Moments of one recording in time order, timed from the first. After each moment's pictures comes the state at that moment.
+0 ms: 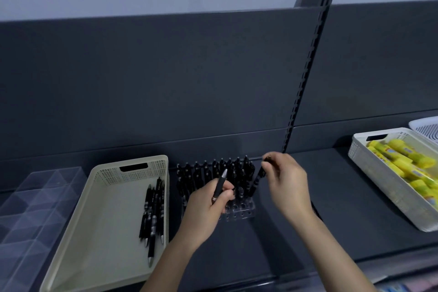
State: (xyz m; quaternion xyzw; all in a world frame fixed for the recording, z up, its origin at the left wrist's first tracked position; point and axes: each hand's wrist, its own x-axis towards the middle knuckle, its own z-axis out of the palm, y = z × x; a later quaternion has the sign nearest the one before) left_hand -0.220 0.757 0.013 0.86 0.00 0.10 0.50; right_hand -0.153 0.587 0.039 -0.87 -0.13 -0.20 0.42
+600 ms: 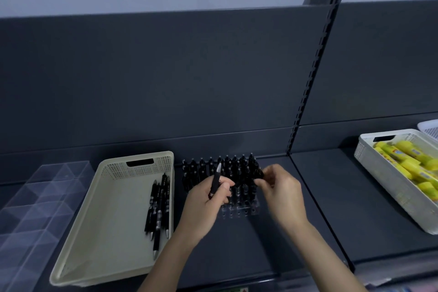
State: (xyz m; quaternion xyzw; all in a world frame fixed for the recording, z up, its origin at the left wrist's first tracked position) left_hand -0.229 0.763 0.018 0.81 0.03 0.11 0.57; right_hand -0.160 0.596 0.007 -0.90 -0.10 -0.12 0.40
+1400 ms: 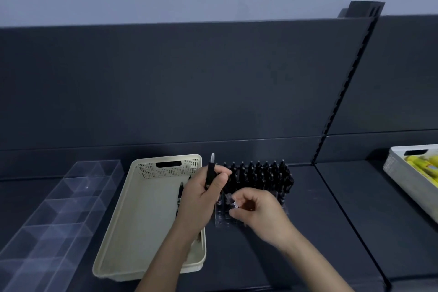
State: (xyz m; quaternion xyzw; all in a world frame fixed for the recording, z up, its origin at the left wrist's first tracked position) left_hand -0.246 0.824 0.040 0.77 0.02 0.20 0.61; right_hand -0.202 0.673 0.019 -0.81 -0.25 0.12 0.52
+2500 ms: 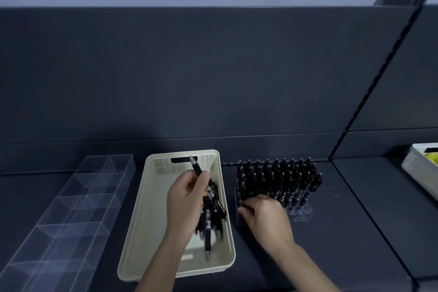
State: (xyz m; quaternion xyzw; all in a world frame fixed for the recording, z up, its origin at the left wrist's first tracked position) left_hand -0.256 0.888 0.011 0.73 0.17 0.24 0.62; right_hand -0.210 0.722 -0.018 -0.94 -0.21 -0.02 0.27
